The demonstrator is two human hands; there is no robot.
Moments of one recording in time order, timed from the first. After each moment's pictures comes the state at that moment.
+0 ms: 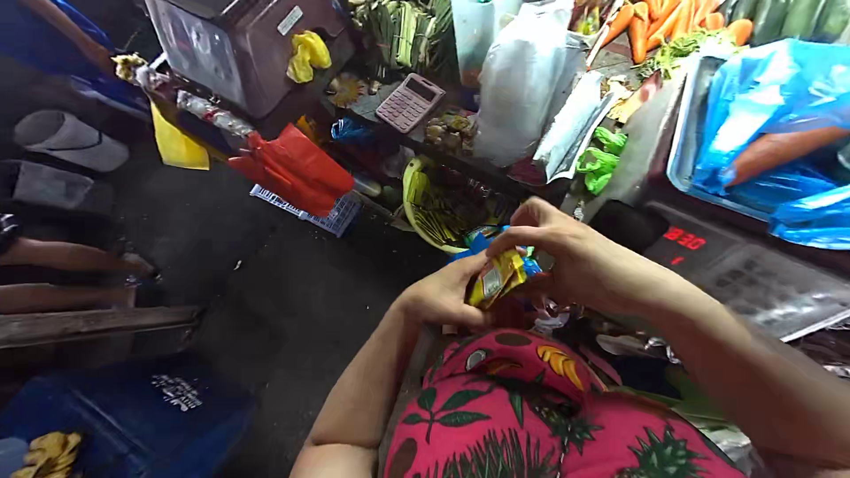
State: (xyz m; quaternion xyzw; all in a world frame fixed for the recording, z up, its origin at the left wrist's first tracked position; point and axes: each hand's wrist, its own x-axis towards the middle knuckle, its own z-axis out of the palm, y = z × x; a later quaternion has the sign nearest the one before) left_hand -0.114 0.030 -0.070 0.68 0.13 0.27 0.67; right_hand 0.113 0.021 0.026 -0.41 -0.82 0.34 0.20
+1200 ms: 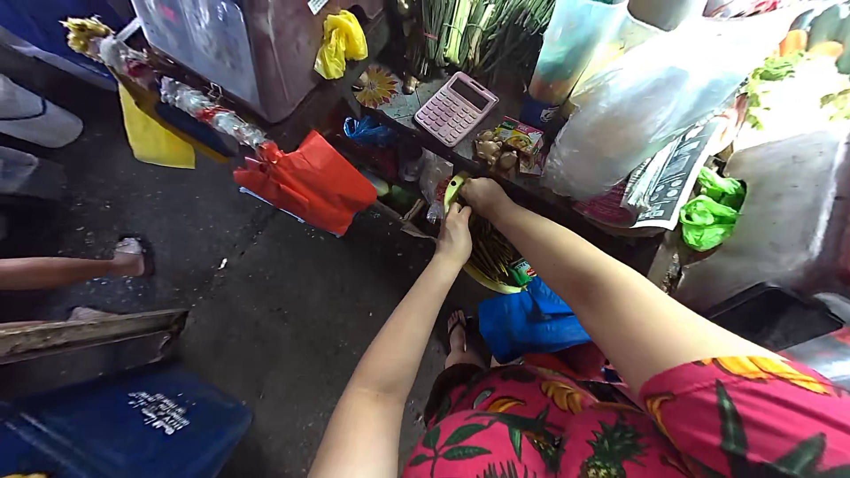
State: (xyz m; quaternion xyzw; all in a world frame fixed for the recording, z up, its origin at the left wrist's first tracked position) left_hand -0.160 0.208 -0.210 0.71 0.60 0.19 0.32; right_hand -0.053 0.293 -0.192 -0.54 -0.81 0.17 -0.17
